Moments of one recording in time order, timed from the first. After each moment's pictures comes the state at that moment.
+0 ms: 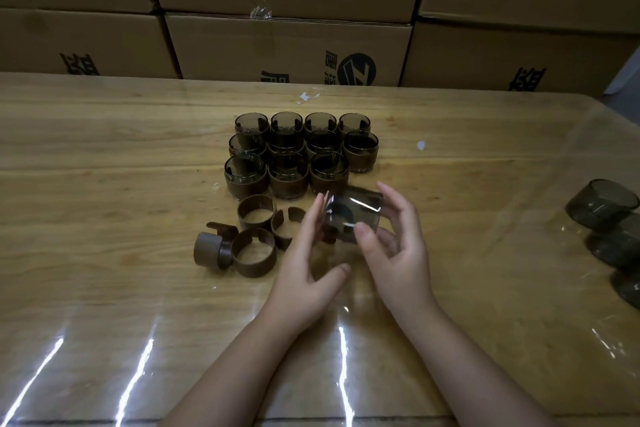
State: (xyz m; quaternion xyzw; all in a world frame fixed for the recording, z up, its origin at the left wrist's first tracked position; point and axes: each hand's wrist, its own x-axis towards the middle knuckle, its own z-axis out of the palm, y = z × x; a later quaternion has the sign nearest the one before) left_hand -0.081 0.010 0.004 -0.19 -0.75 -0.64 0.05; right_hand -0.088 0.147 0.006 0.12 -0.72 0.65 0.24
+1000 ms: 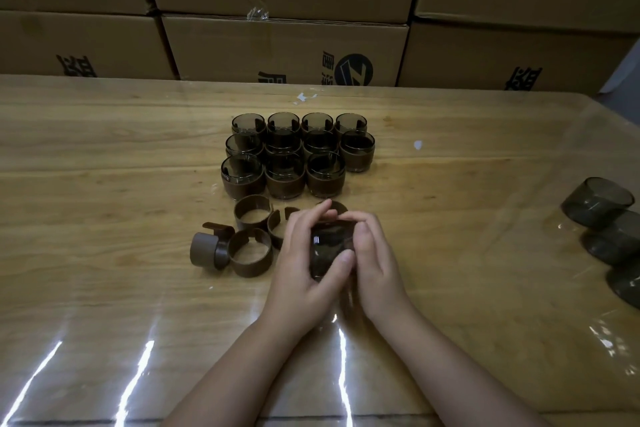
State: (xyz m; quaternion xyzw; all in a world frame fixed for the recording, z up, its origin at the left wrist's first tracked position) left_hand -0.080 0.013 0.002 -0.22 -0.76 -0.58 0.20; right_hand -0.081 0.134 0.000 0.13 -0.72 0.67 0.13
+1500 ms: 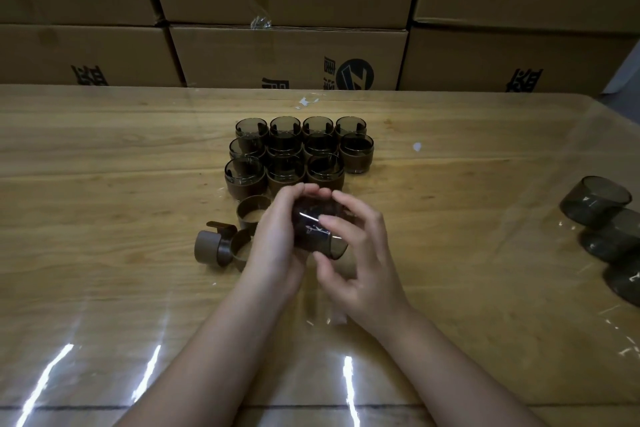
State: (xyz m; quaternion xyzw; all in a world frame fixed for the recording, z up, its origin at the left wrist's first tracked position) left_hand -0.101 0.015 0.049 0.03 -0.53 -0.85 -0.02; right_hand -0.075 0.134 0.007 0.29 -0.78 0.44 0.35
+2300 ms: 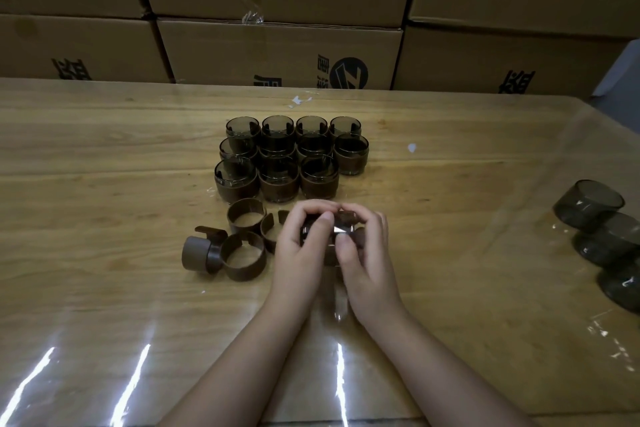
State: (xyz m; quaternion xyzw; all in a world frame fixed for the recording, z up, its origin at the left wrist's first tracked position) left_hand -0.092 0.038 0.025 -0.07 -0.66 -0.74 0.14; right_hand -0.084 0.133 -0.001 0.12 -0.76 0.60 0.22
